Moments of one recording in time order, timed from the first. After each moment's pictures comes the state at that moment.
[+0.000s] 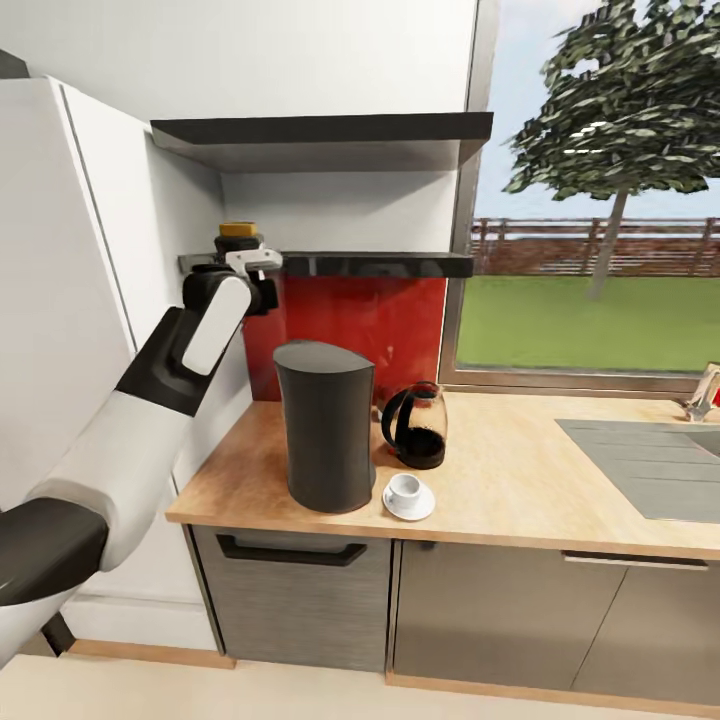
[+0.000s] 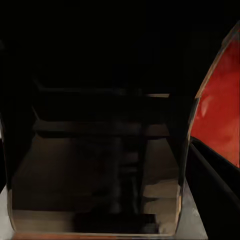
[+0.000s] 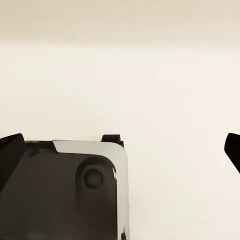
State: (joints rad) left arm -1.33 0.02 -0.35 -1.11 0.73 0.85 0.75; right arm -0.12 -0.13 -1.15 -0.18 1.01 -0.22 0.37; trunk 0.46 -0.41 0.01
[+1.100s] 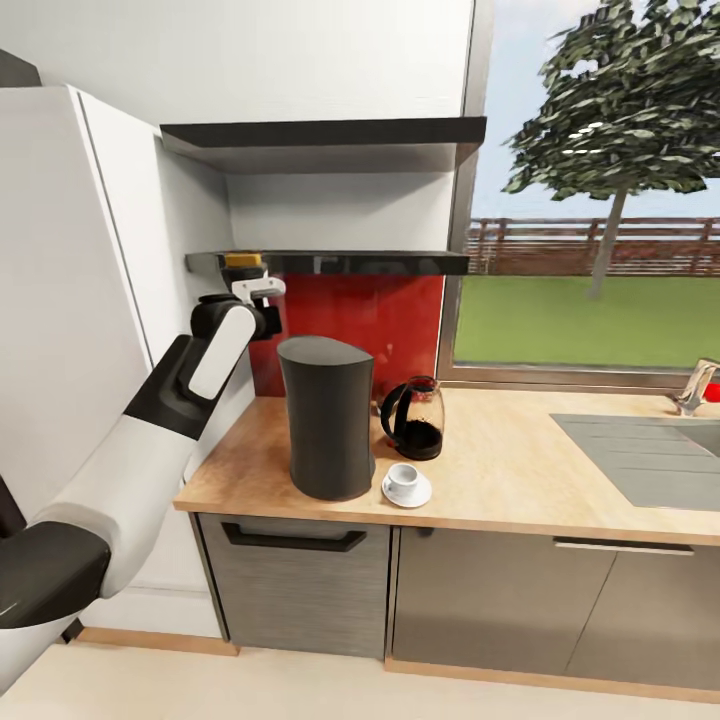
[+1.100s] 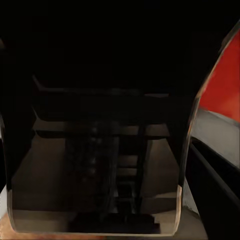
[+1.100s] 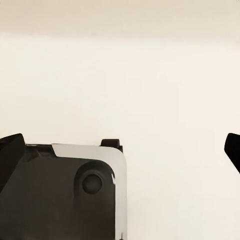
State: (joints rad) left arm -1.25 0.02 -0.35 -1.11 0.74 0.83 0.74; right arm -0.12 -0.13 -1.14 -0.18 1.01 -0.24 0.37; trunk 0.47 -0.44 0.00
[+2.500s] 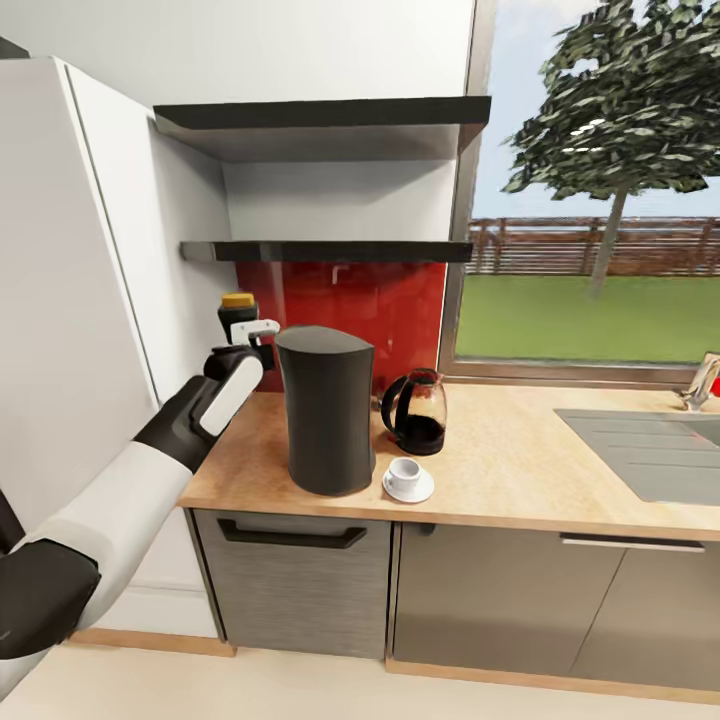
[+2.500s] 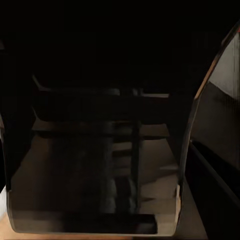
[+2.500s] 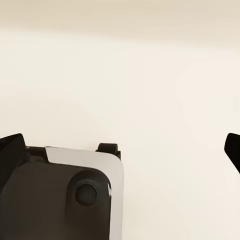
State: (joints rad) left arm -1.17 0.07 -0.46 -0.97 0.74 0.60 0.74; right arm -0.12 -0.13 -1.10 -0.18 1.01 -0.24 0.37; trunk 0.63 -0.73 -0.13
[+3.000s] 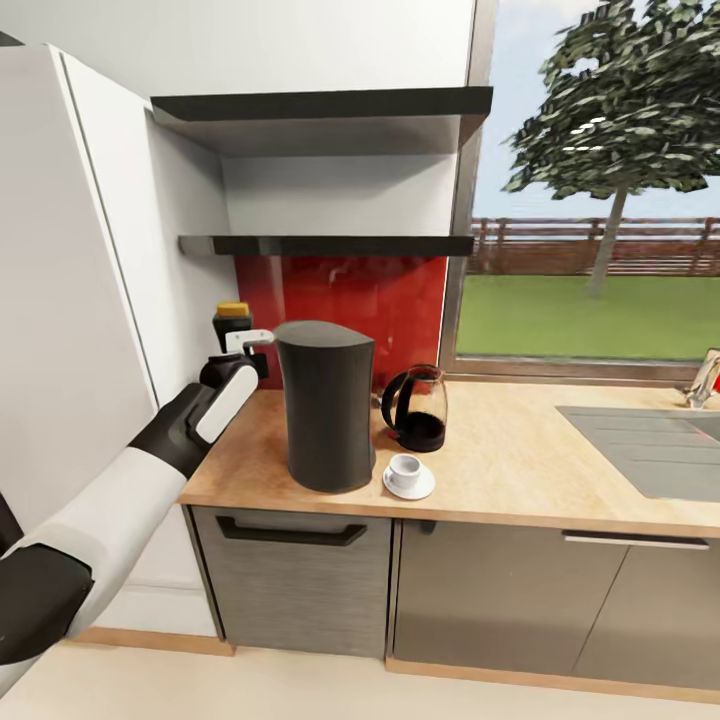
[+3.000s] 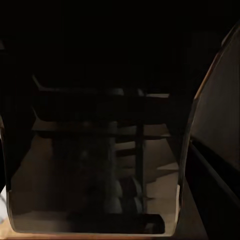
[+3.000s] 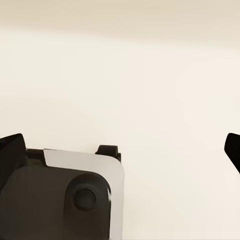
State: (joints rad) left arm -1.15 0.10 -0.48 -0.95 0.73 0.60 0.74; right arm -0.12 -0.13 -1.10 -0.18 1.01 -0.24 0.37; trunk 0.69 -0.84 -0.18
